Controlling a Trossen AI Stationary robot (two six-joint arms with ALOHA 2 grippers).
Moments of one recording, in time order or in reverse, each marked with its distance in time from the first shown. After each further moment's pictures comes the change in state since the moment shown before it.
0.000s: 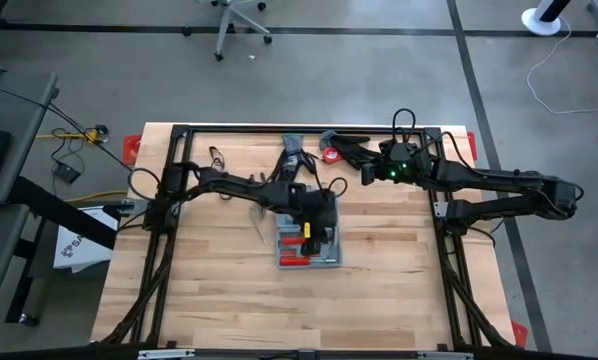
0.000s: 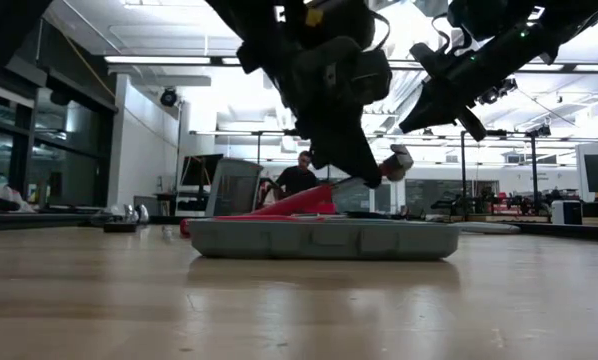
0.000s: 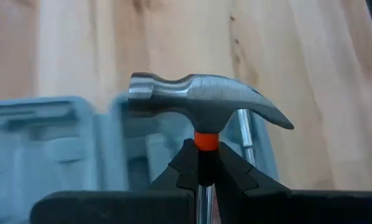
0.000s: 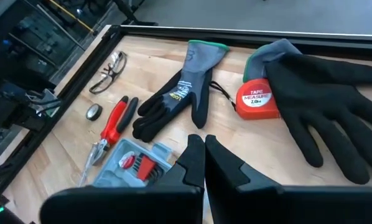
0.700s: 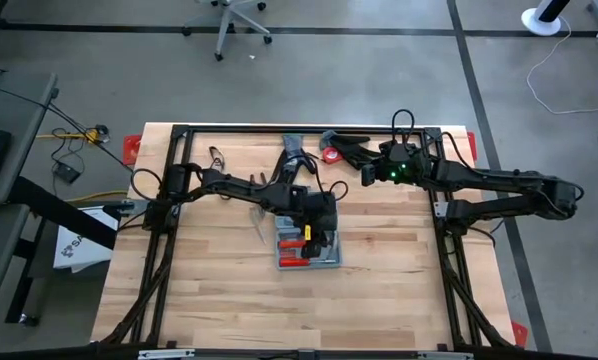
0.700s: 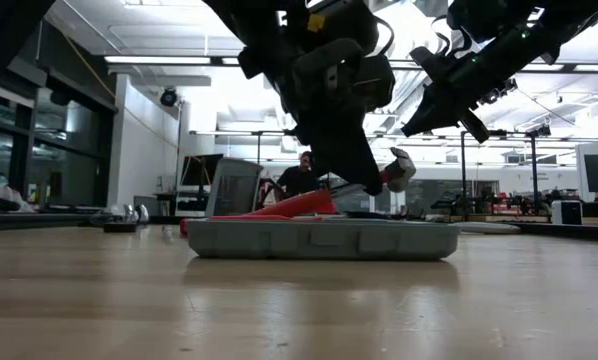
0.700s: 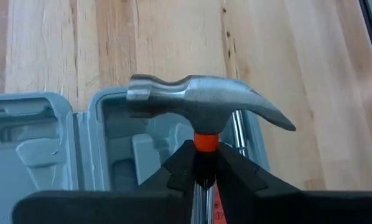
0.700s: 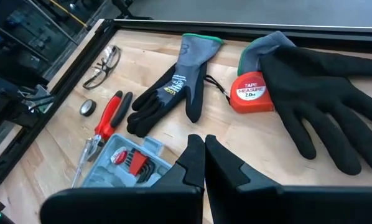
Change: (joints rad) left arm 0.000 0.017 0.000 0.007 0.027 -0.026; right arm 0.000 0.001 0.000 -0.029 0.004 0.006
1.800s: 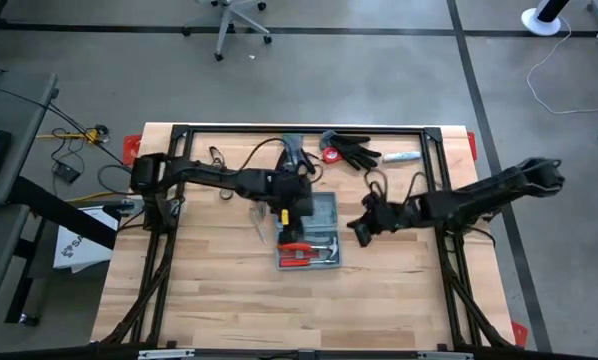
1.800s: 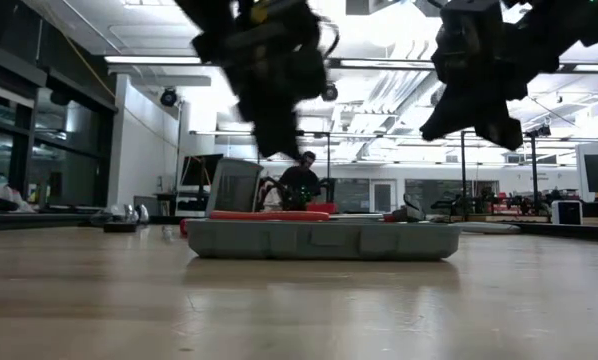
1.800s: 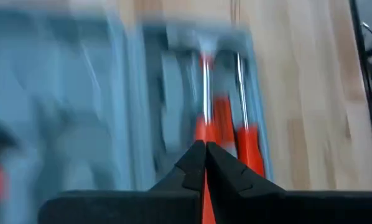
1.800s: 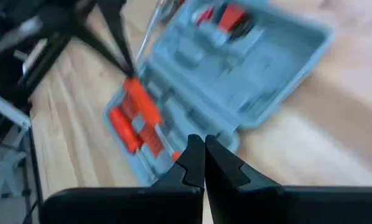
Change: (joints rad) left arm 0.070 -0.251 -0.243 -0.071 0.049 0.004; right arm 0.556 0.154 0.000 -0.006 0.045 0.260
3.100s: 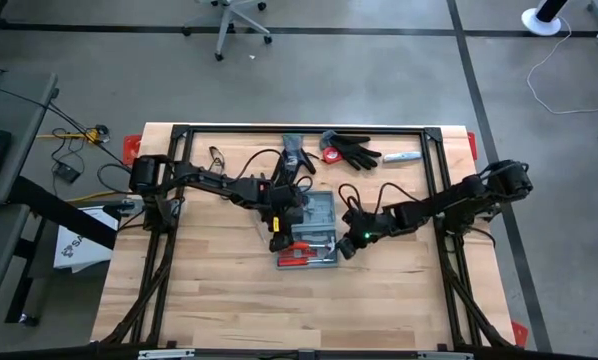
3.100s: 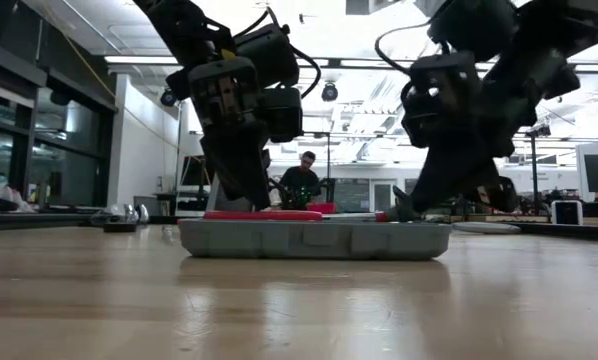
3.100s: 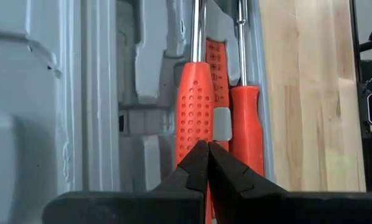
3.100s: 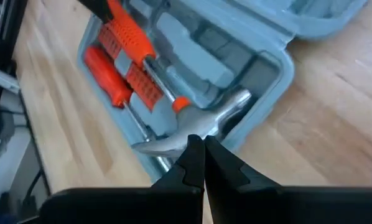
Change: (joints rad) left arm 0.001 -0.005 -0.214 0.190 0.114 -0.109; right arm -0.015 0.345 0.001 0.262 -0.272 0.111
